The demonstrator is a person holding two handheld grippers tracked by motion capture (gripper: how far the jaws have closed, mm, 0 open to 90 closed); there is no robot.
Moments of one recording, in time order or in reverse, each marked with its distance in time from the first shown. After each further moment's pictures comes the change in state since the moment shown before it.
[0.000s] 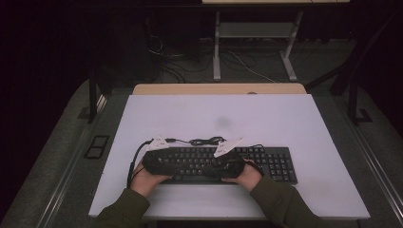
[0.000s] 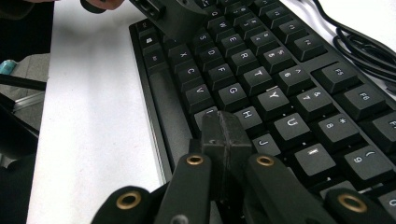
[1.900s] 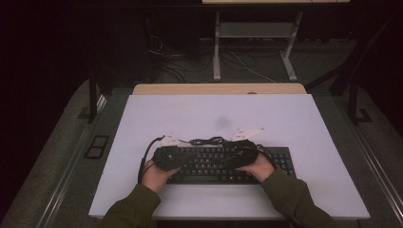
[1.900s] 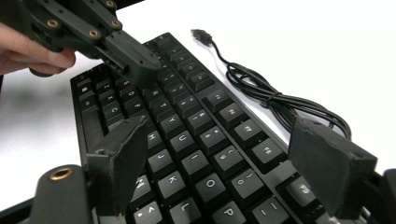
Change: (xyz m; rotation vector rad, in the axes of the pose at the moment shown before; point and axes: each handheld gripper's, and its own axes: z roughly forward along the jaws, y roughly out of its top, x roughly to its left) left arm -0.011 0.017 0.024 0.030 -0.065 0.022; right arm -0.038 -0.008 -0.032 -0.176 -0.134 0.096
